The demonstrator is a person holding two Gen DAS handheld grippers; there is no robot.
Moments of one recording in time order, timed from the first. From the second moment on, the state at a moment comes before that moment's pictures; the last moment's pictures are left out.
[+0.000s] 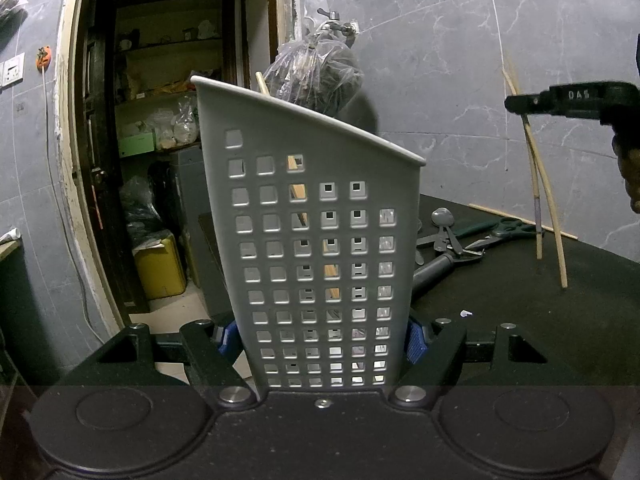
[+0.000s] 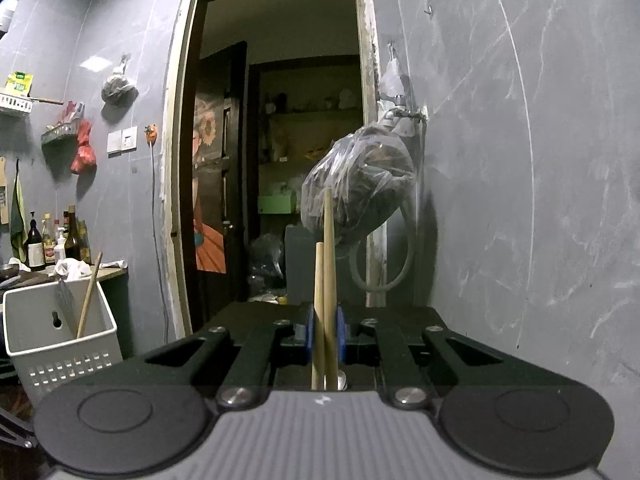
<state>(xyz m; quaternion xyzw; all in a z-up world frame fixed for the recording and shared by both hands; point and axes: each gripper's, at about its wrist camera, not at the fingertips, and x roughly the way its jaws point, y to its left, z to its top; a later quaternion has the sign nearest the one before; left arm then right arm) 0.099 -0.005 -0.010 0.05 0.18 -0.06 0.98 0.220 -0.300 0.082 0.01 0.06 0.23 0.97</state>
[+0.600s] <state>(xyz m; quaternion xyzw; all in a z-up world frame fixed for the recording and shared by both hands) 0.099 -0.004 -0.010 0.05 0.18 -0.06 0.98 0.197 -0.245 0.164 0.05 -0.03 0.34 0.94</state>
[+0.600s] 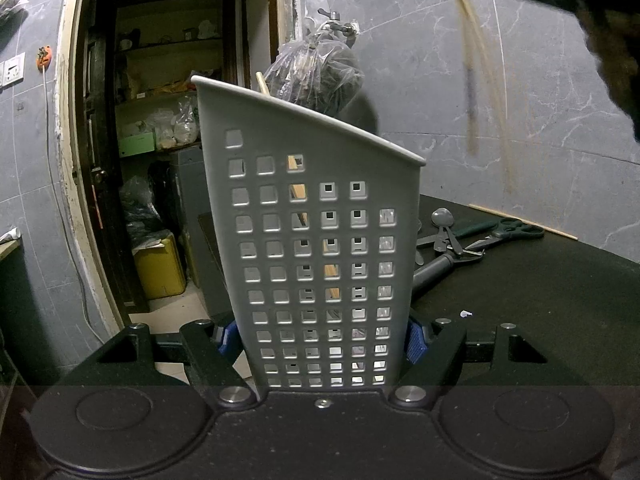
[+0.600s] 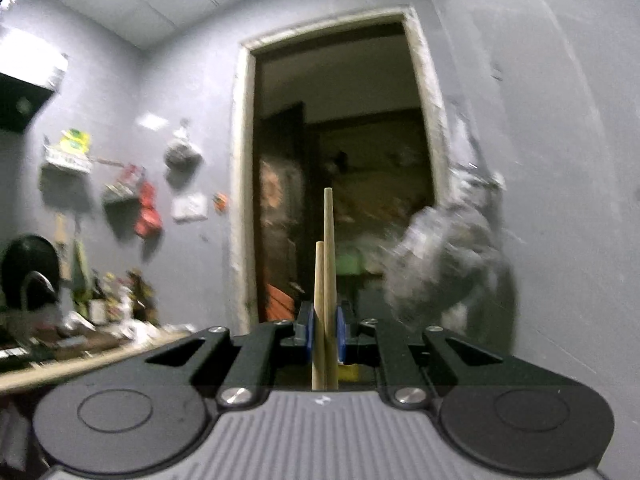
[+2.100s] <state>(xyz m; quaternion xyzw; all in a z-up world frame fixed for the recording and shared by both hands) 0.098 -0.004 -0.009 0.05 0.18 -0.06 0.98 0.197 -0.160 0.108 0.07 -0.02 0.43 0.90</state>
